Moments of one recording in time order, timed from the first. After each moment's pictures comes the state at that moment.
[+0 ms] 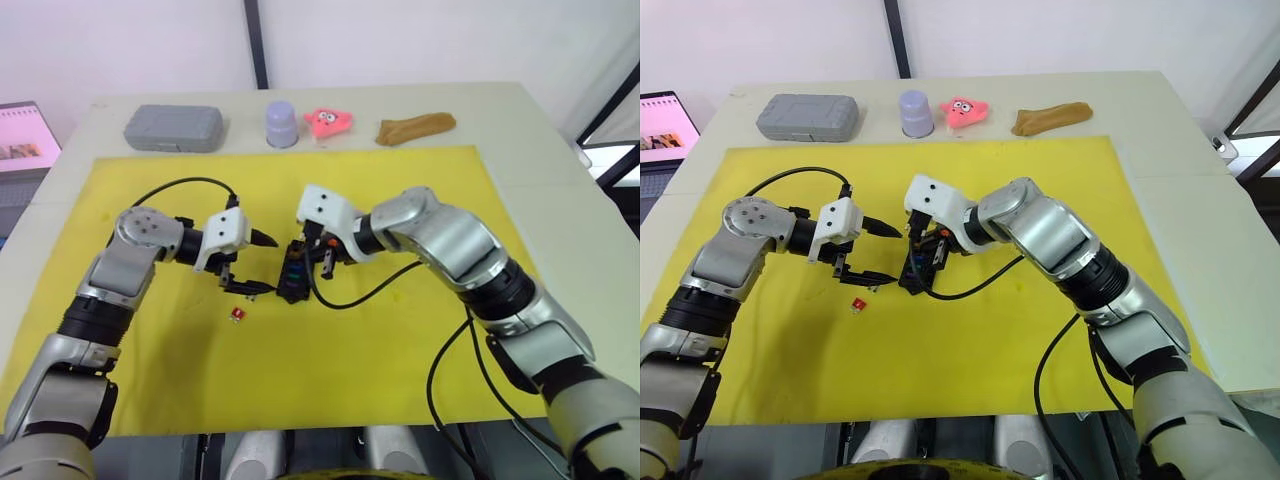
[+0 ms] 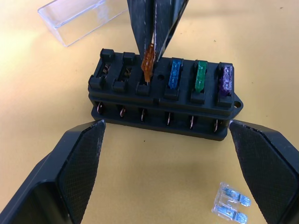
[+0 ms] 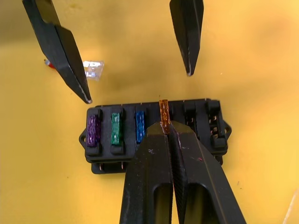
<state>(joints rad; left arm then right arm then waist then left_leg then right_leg) -0.63 0.72 -0.22 0.21 -0.20 0.13 -1.39 -0.97 -0.46 0.55 -0.14 0.25 1.10 0.87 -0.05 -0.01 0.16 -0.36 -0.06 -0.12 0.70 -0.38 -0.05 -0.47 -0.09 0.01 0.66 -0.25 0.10</state>
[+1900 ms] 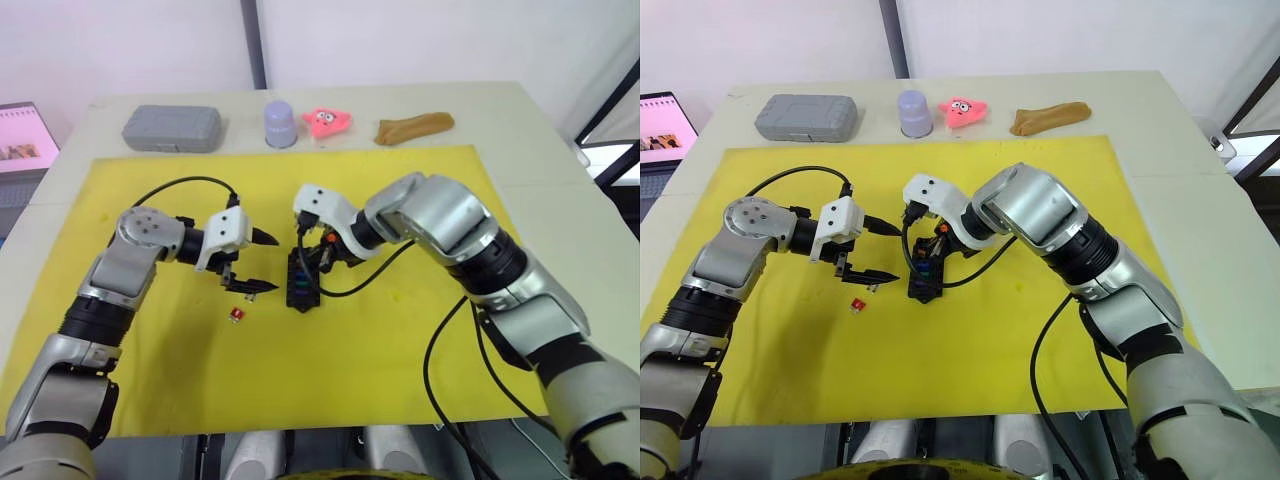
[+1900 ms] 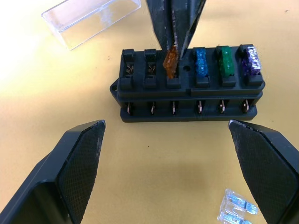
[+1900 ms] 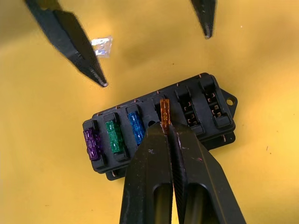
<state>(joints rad) -0.63 0.72 -0.22 0.21 -0.20 0.13 -1.37 -1.13 -0.42 0.56 -0.01 0.35 1.39 0.89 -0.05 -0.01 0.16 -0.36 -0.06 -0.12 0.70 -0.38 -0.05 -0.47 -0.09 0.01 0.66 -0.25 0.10</state>
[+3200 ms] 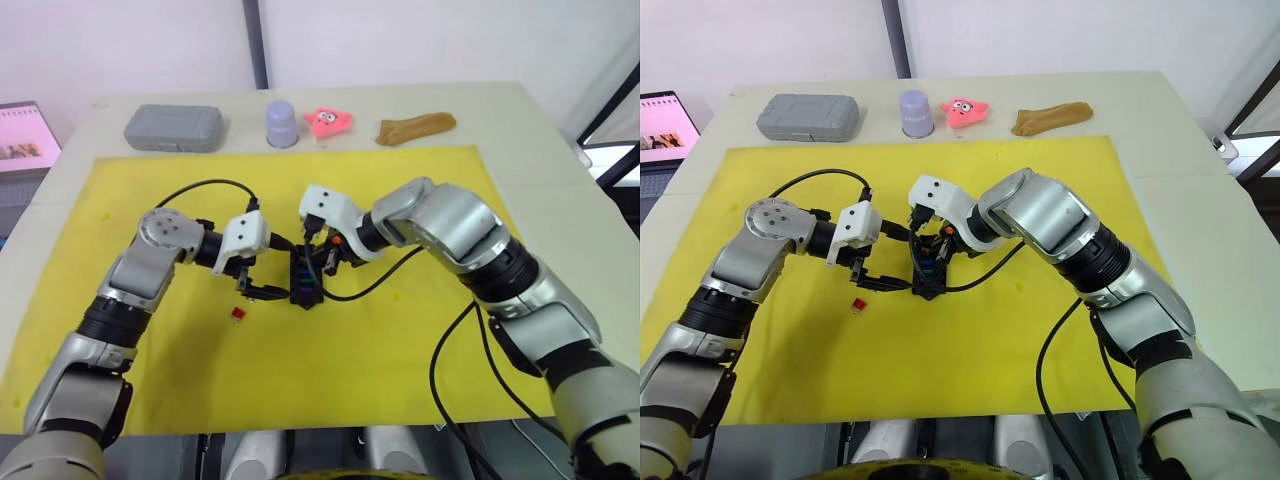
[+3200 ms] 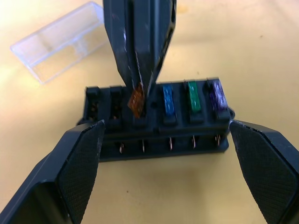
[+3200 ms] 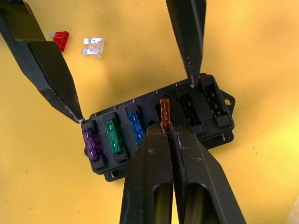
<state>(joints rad) -0.64 0.65 -0.25 0.16 -0.20 0.16 -1.39 -1.08 -0.48 0.57 -0.09 0.37 1.31 0.86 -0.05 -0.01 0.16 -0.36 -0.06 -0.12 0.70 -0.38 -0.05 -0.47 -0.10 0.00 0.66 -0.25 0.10</state>
